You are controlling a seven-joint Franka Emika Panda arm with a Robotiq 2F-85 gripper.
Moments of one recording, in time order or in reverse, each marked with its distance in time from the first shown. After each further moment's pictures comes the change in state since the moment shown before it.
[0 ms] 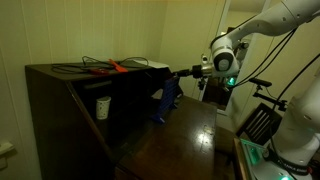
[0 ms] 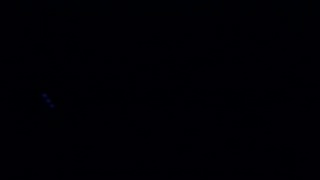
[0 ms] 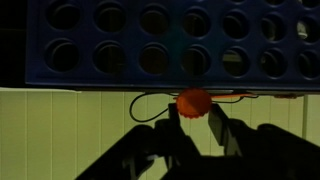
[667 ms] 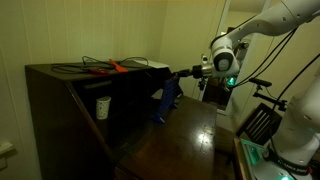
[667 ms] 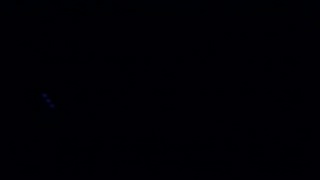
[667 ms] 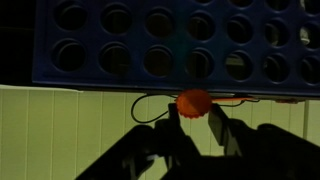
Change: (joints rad) arm 0.001 0.000 0.000 0.000 0.009 0.016 -0.031
